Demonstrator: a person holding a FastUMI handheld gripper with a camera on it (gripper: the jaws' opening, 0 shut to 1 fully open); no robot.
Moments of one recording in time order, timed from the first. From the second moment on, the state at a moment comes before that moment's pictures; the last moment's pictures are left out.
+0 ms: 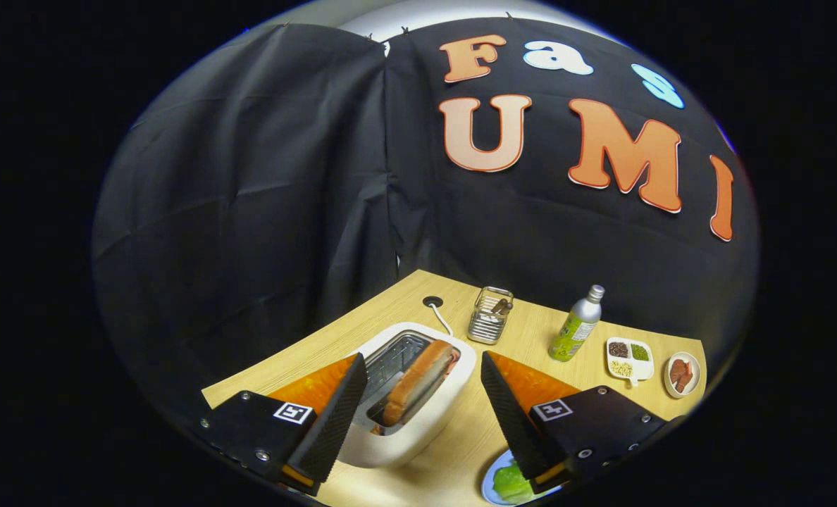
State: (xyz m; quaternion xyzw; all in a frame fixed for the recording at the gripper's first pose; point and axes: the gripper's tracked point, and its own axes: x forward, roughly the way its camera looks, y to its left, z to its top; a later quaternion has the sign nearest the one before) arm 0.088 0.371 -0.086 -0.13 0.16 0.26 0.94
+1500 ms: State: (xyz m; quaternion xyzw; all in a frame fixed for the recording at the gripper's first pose) arm 0.071 0.368 -0.049 -0.08 0.16 0.25 0.95
